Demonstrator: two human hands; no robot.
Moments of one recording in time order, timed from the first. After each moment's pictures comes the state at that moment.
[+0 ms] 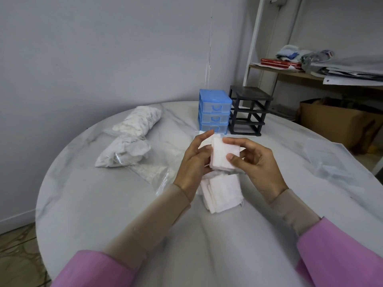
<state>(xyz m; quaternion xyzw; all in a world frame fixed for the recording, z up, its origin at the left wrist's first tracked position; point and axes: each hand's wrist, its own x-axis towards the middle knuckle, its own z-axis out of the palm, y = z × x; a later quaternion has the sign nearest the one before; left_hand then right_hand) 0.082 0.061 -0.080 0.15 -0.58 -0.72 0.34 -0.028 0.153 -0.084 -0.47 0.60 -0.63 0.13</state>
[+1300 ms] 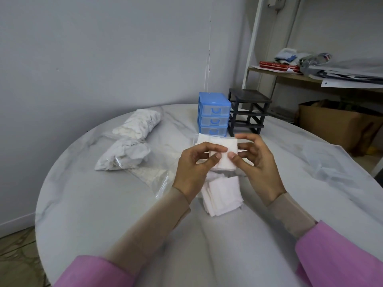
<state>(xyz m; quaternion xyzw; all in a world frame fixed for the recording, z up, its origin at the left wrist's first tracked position) 0.079 0.053 -0.087 0.11 -0.68 -0.60 0.41 -0.025 0.152 -0.082 -0.45 0.58 -0.67 0.11</state>
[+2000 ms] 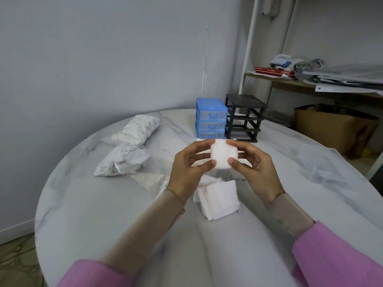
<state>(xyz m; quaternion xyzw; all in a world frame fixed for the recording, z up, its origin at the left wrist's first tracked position) 0.084 0.051 -0.080 0.11 -0.66 -0.62 0.41 -0.032 0.154 -0.079 -0.48 0.58 -0.65 0.11</state>
